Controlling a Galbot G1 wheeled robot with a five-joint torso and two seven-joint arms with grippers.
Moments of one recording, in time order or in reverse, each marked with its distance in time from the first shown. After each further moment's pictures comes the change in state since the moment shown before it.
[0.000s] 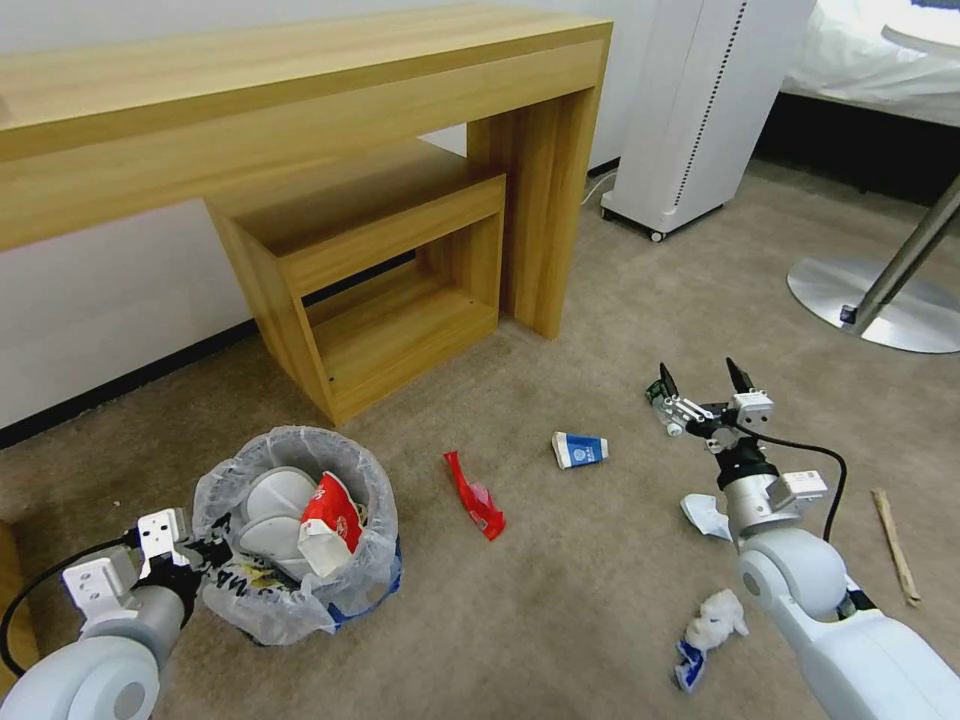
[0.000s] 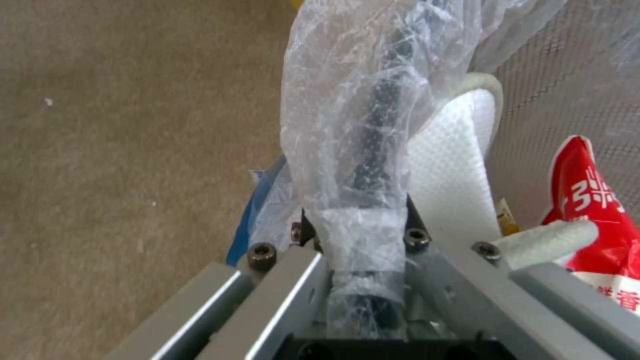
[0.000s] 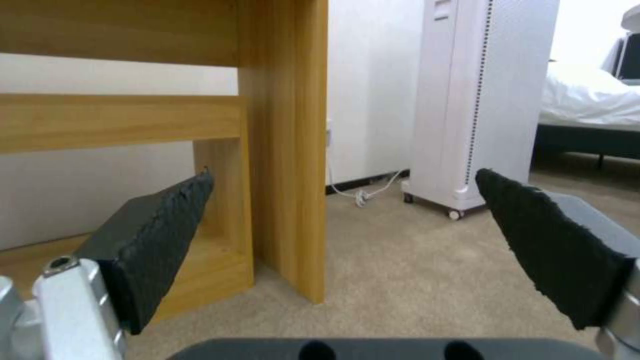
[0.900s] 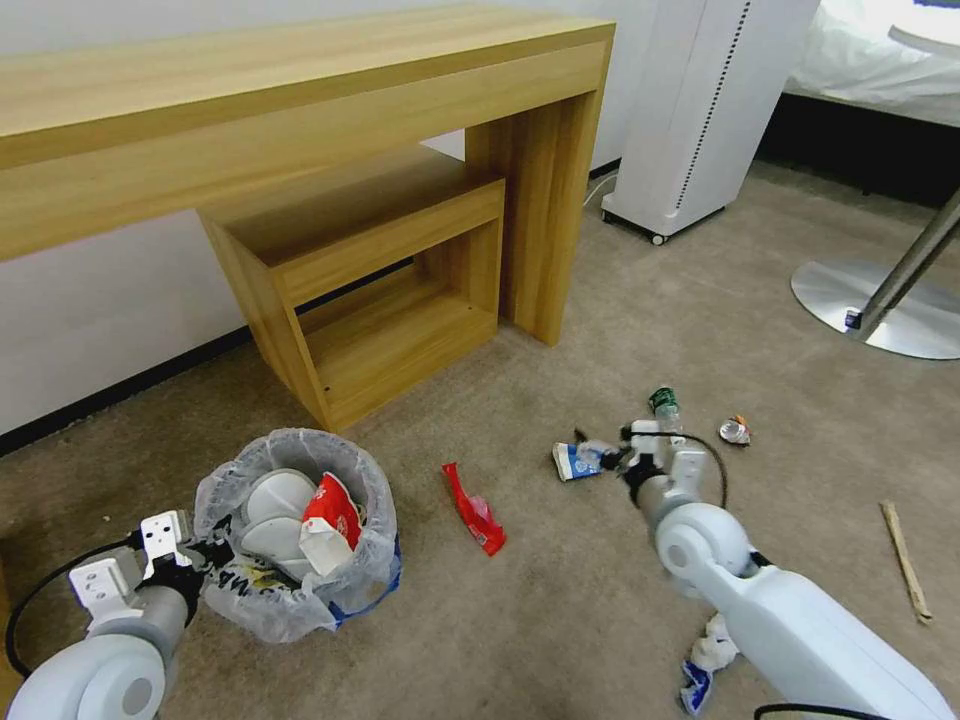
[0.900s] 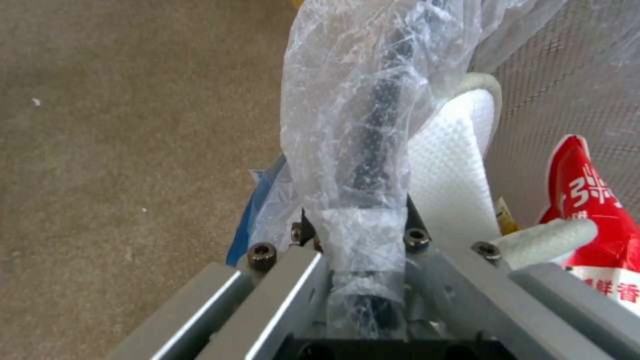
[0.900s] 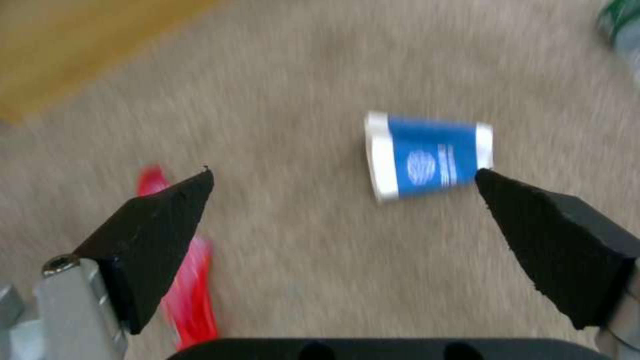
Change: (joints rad) left arm -0.032 -0.004 0.024 0.039 0.012 -0.007 0.002; right arm 0.346 -0.030 -0.522 -0.129 0.530 -0.599 0.304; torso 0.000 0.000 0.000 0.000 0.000
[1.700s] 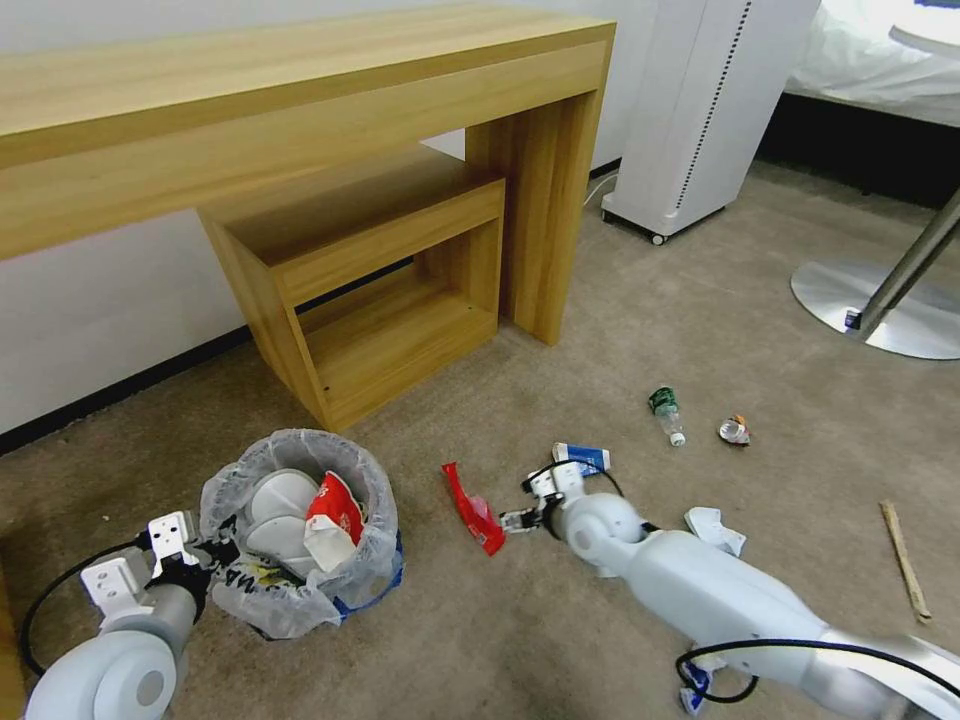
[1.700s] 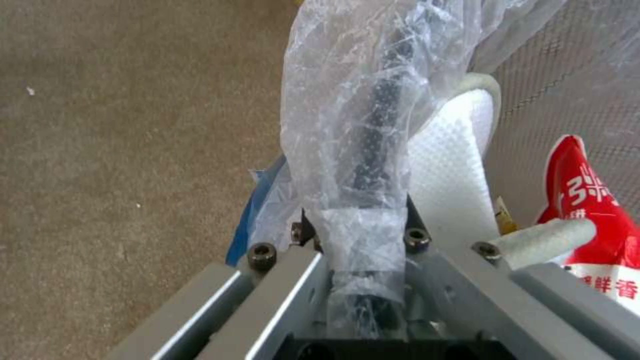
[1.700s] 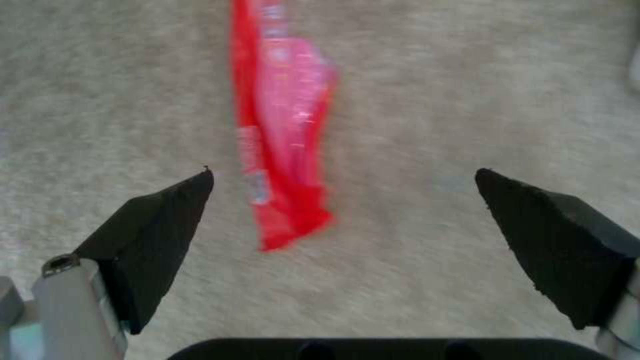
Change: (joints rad) left arm -0.004 -0.028 -0.002 0.029 0.012 -0.031 0.013; right arm 0.326 0.220 -0.438 -0.349 0.015 -0.211 -0.106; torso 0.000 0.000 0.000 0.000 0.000
